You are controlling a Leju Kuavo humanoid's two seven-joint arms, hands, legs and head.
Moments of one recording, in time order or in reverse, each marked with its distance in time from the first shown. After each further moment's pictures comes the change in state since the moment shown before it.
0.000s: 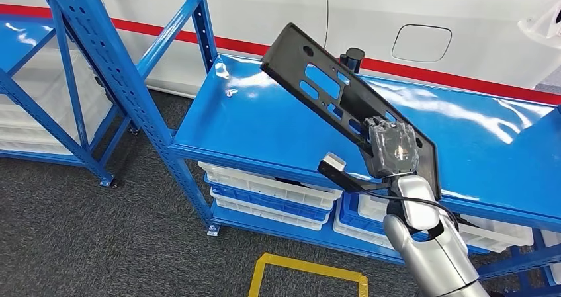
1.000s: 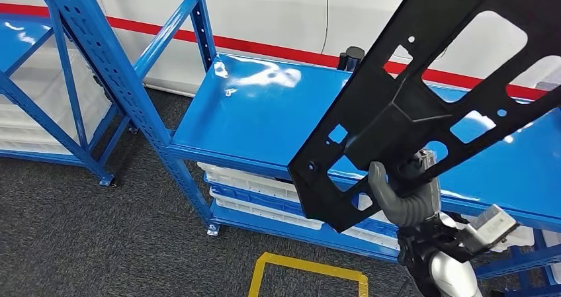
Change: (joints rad) left arm 0.014 0.002 -0.001 0.003 0.006 0.001 0.006; right arm 0.254 0.006 -0.063 -0.502 -1.445 0.267 -0.584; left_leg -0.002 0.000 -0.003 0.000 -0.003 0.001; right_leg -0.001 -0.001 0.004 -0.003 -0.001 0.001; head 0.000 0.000
